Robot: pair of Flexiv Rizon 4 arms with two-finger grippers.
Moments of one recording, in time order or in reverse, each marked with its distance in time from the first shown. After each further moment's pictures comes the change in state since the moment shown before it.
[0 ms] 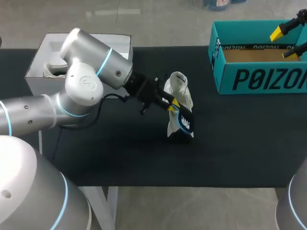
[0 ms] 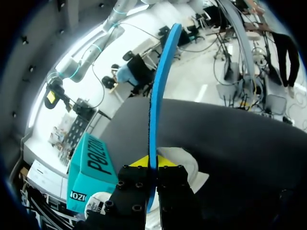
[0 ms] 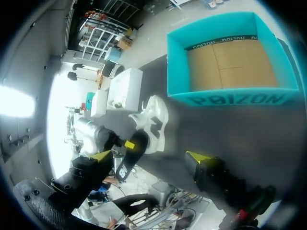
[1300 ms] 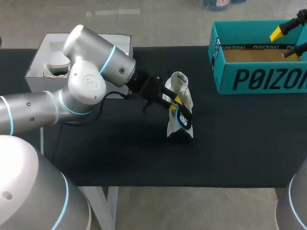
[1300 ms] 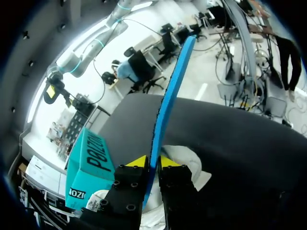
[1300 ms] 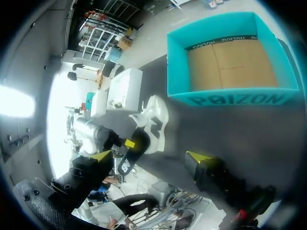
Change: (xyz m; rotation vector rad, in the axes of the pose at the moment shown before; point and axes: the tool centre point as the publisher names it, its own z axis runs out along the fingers) left arm -0.006 0.002 0.002 -0.032 0.012 -0.026; right arm 0.000 0.000 0.000 0.000 -0.001 0.000
